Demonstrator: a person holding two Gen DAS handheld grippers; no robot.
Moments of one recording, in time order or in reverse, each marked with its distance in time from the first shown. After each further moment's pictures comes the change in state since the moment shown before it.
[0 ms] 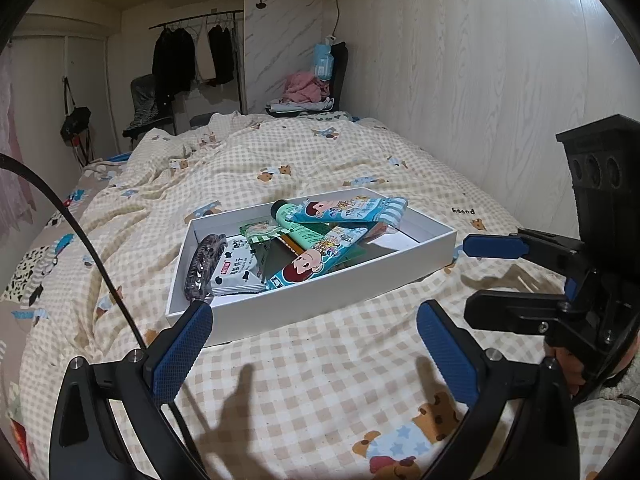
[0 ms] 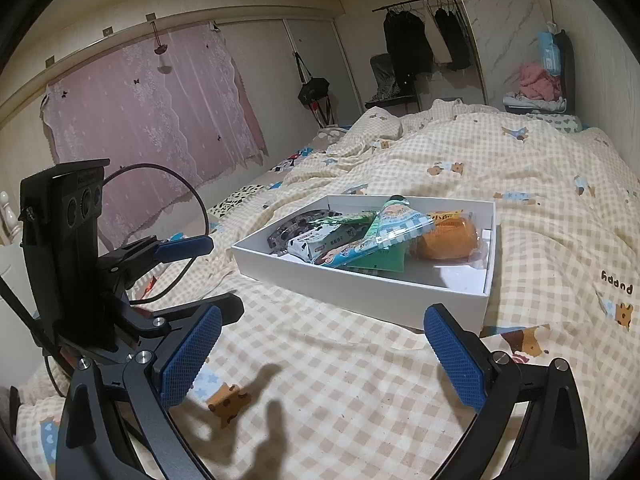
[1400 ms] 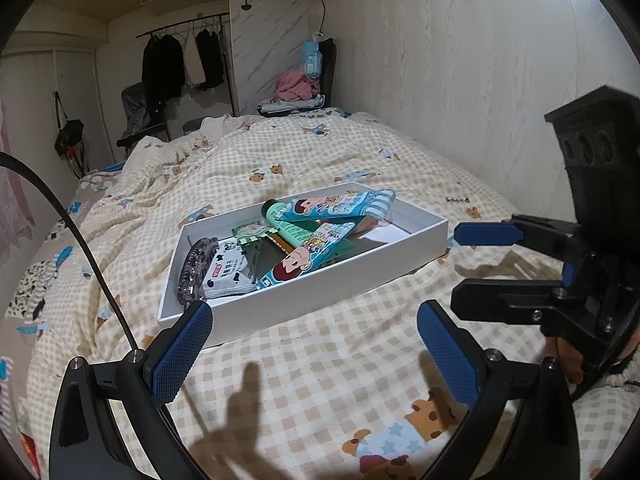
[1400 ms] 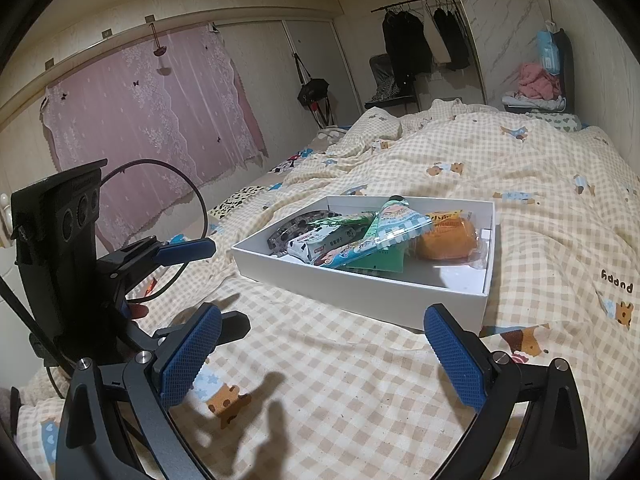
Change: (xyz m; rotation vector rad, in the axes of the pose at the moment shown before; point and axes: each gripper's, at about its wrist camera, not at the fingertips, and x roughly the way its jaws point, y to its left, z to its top) left arm 0.000 -0.012 0.000 0.054 0.006 -0.009; right arm 0.000 0.001 0.000 0.003 -0.002 0.001
